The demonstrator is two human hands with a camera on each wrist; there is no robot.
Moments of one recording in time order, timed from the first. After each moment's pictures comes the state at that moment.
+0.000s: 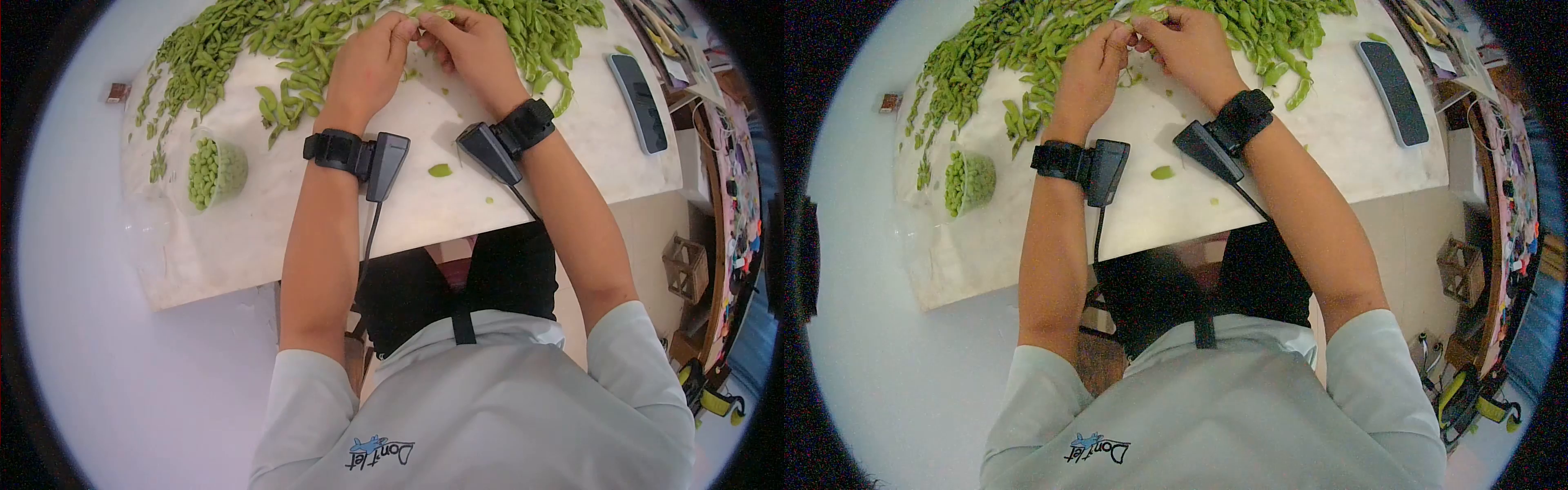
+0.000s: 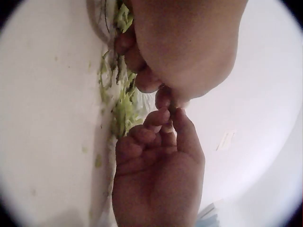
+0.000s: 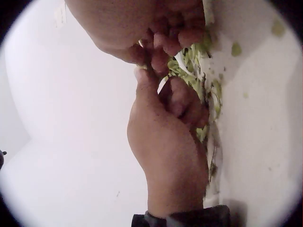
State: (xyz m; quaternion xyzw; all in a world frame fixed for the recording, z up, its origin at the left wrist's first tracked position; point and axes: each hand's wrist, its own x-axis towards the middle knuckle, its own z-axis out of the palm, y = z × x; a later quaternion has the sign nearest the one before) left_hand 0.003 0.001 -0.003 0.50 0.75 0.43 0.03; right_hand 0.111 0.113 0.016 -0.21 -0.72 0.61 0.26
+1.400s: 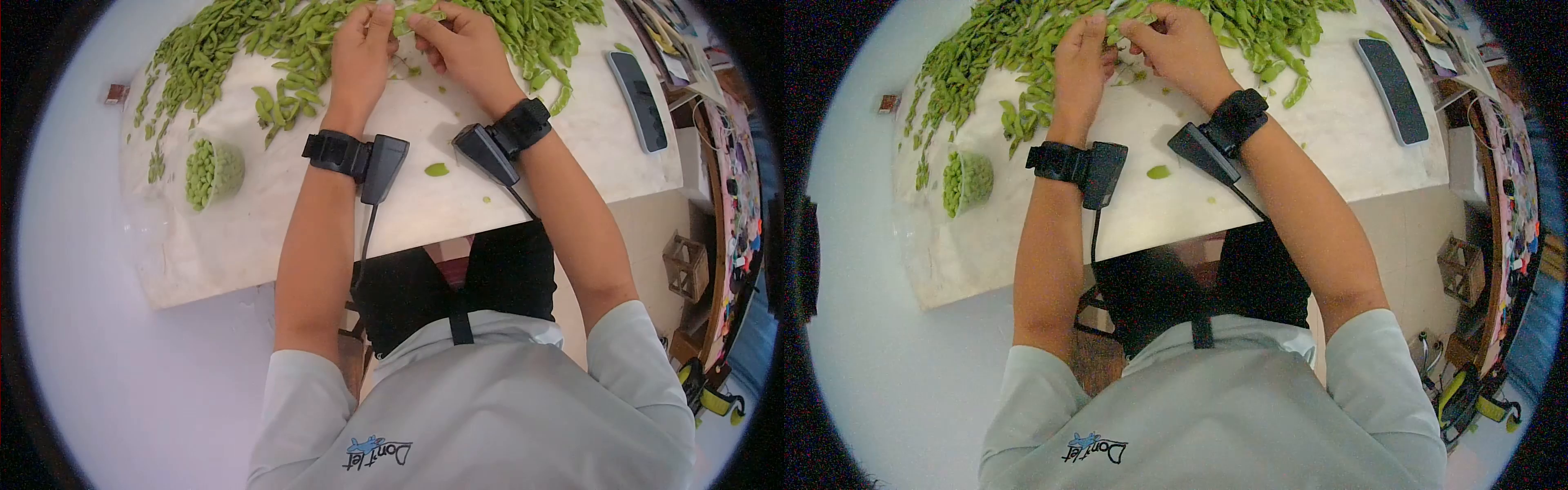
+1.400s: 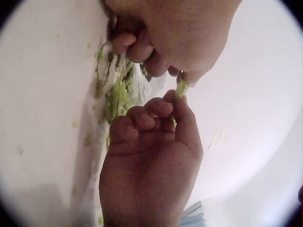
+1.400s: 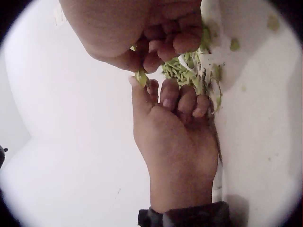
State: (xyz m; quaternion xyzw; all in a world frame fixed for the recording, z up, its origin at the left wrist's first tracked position) left_hand 0.006 0.006 -0.004 0.33 0.65 0.65 0.20; right_hand 0.113 0.112 0.016 -0.14 -0.71 0.64 0.26
